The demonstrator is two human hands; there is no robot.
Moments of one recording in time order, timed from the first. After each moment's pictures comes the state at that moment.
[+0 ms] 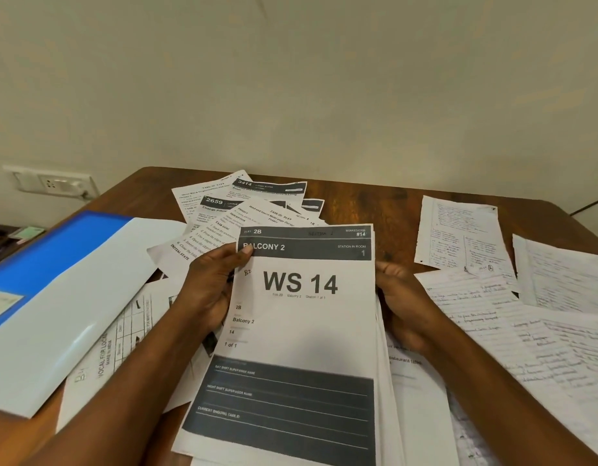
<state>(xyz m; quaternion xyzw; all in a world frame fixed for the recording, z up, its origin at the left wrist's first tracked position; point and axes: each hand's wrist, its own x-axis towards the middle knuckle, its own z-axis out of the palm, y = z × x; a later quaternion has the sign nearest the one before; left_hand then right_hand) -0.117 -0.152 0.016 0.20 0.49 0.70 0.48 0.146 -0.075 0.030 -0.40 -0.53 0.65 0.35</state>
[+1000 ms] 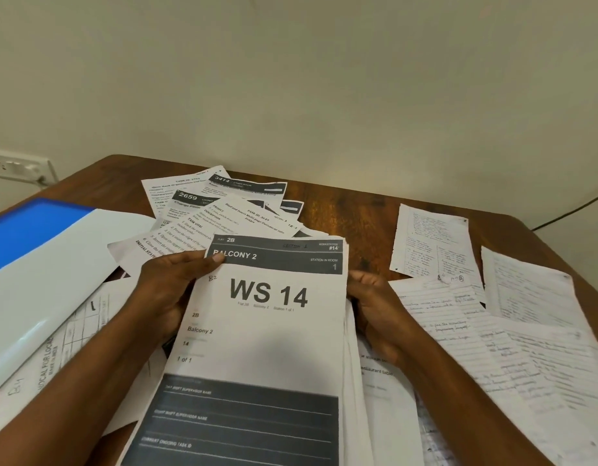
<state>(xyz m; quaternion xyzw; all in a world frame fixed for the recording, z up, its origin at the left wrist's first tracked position) -0.122 -0.153 0.017 0.19 0.52 0.68 0.48 0.153 -0.075 0.032 -0.43 -0.53 0.65 0.34</state>
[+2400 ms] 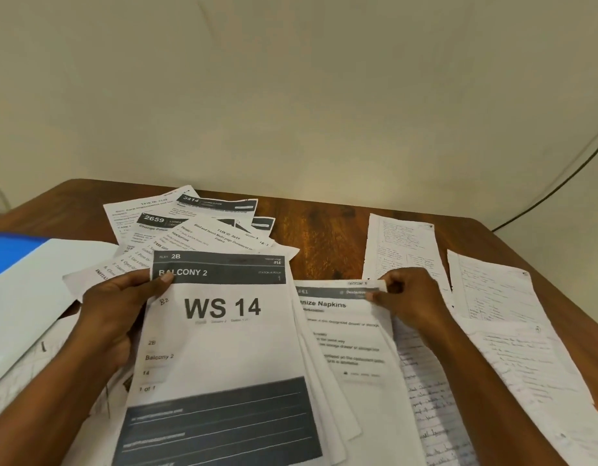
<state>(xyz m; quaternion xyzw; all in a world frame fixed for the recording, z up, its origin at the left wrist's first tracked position) -0.141 -0.154 0.022 0.18 0.57 0.70 0.40 0.232 -0.007 0.037 -0.62 -0.69 0.23 0.29</state>
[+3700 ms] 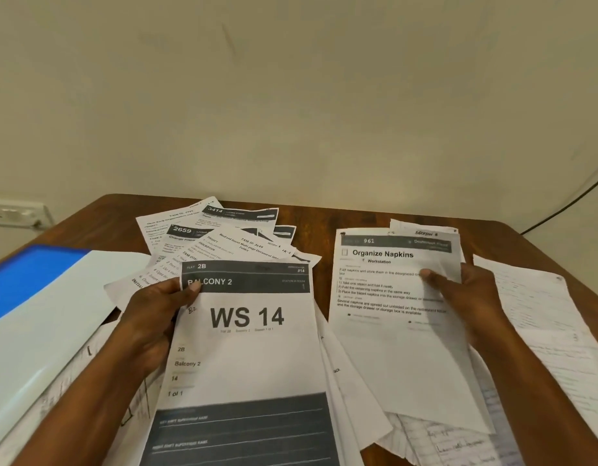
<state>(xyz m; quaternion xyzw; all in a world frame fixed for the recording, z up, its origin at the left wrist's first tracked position) -0.142 -0.152 0.024 0.22 0.54 0.66 0.47 0.264 0.006 0.048 -0.57 -0.55 0.36 0.49</state>
